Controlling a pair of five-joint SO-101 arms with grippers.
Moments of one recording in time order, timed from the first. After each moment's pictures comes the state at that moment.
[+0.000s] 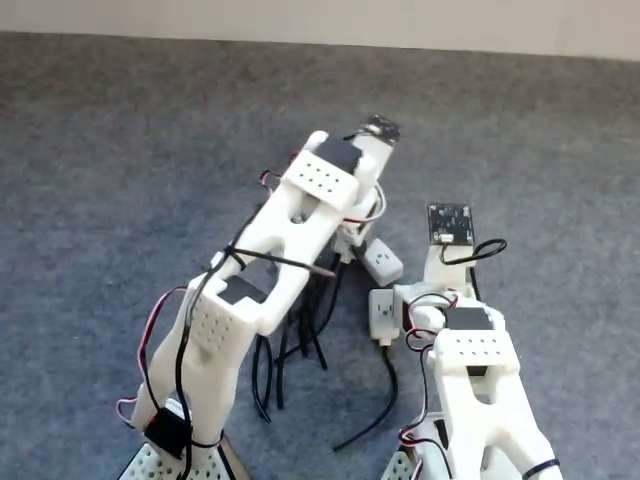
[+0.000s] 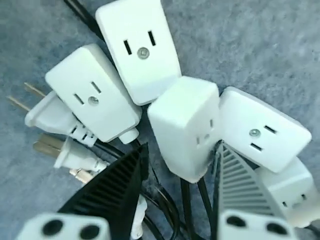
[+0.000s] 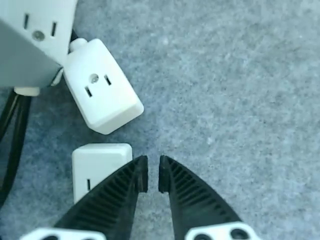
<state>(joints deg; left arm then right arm) 25.6 43.8 -41.5 88.0 6.2 -7.4 -40.8 71.2 38.0 1.6</state>
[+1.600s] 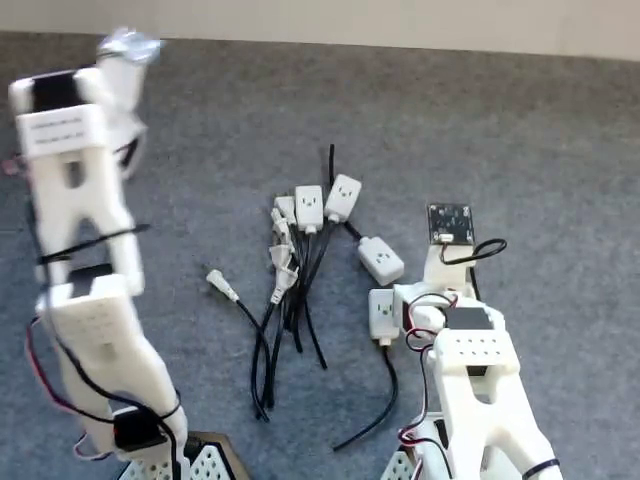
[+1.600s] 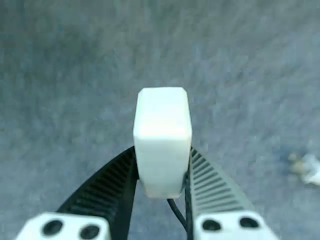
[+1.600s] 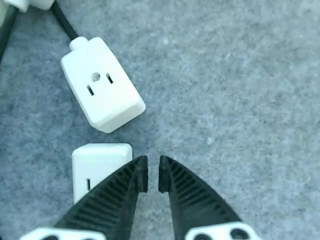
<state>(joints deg) -20.4 33.6 -50.8 100.7 -28.1 -7.4 -40.8 71.2 38.0 1.6</state>
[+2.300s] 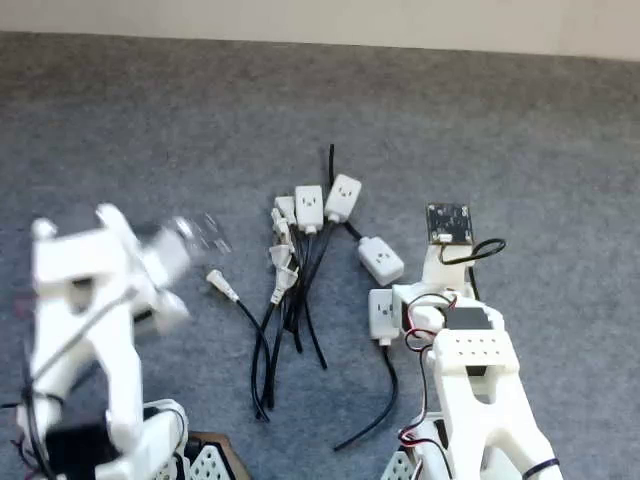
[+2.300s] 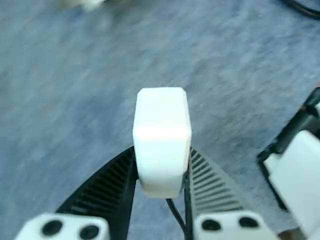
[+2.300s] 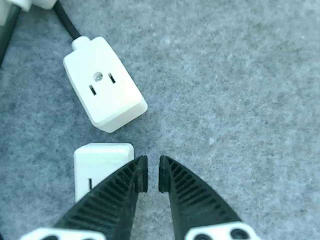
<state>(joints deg) -19.7 -21.4 39.5 86.6 -73.6 -7.6 -40.8 71.2 38.0 1.6</state>
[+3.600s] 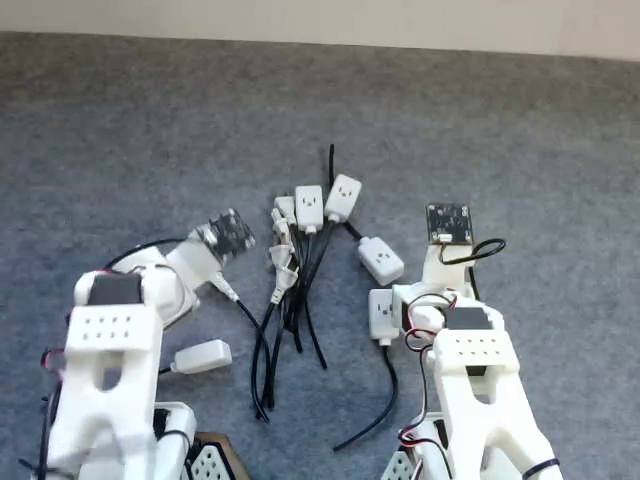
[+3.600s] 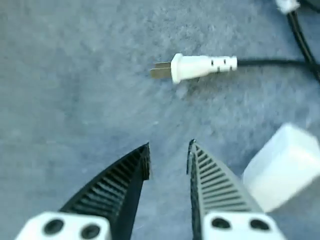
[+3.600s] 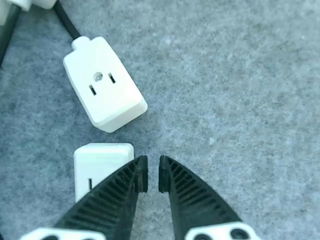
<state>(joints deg) -9.6 -43.6 57.5 62.2 -49.1 -7.6 -40.8 71.2 38.0 1.6</state>
